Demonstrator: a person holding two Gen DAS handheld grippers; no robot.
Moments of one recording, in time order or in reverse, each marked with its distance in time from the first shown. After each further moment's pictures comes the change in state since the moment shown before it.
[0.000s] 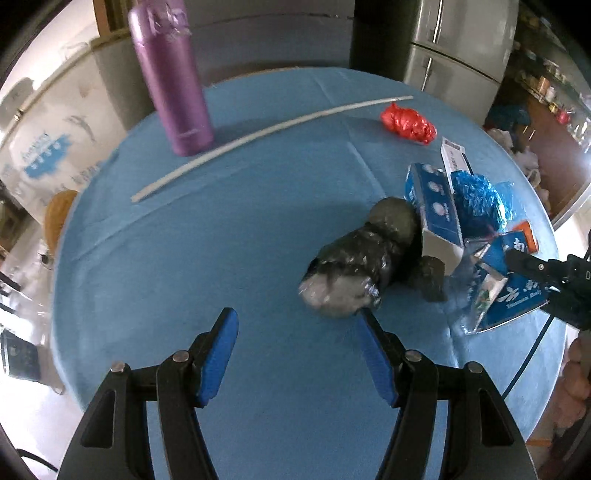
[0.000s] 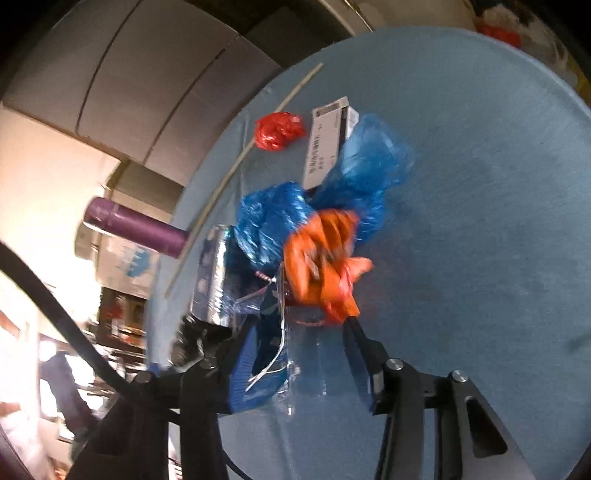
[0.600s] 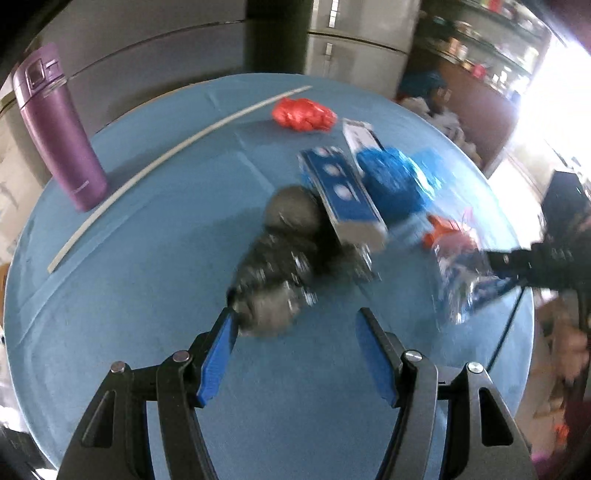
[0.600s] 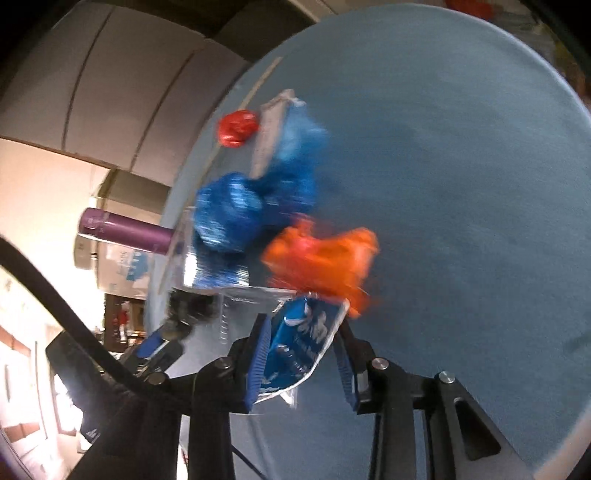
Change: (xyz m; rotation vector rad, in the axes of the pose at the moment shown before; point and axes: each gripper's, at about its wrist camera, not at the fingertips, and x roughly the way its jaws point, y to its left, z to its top) left arm 0.006 -0.044 0.000 0.292 -0.027 -0.234; right arm -0.030 -0.050 -0.019 0.086 0.053 -0.032
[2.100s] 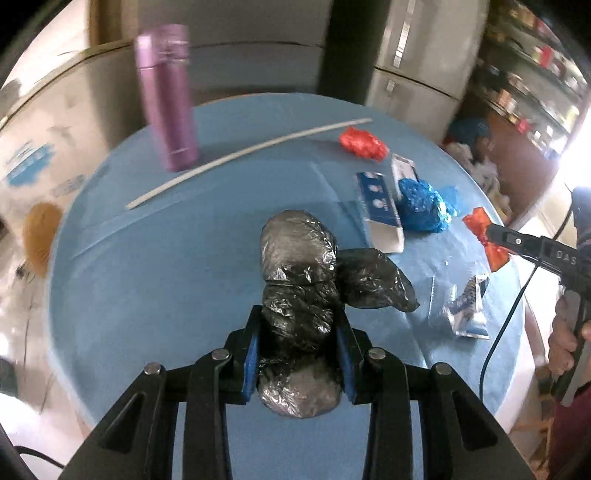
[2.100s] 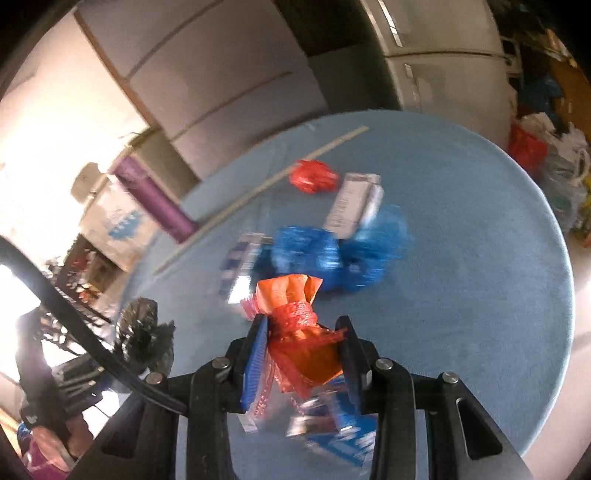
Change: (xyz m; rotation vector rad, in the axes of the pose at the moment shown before) left arm -0.080 0.019 -0.052 -0.271 -0.092 0.125; right arm -0.041 0.103 -0.004 -0.441 -0.188 -0.105
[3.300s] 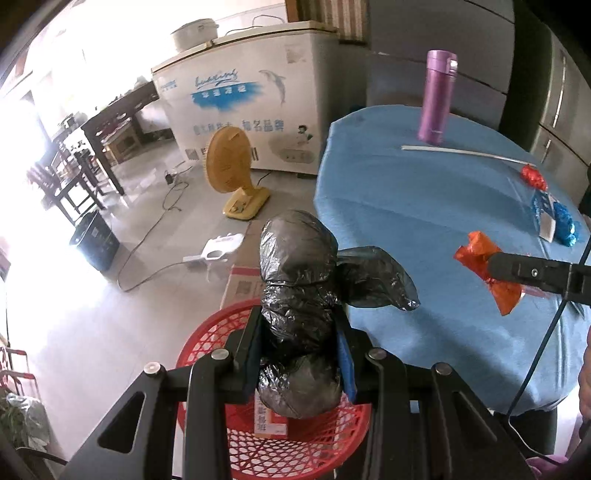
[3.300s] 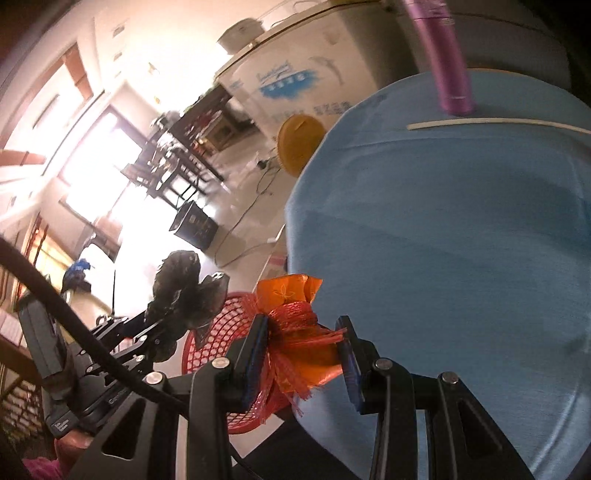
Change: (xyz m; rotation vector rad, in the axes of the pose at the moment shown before) left arm -0.131 0.147 -0.171 -0.386 -0.038 0.513; right arm 0.073 0.279 -0.134 -0.430 0.402 0.411
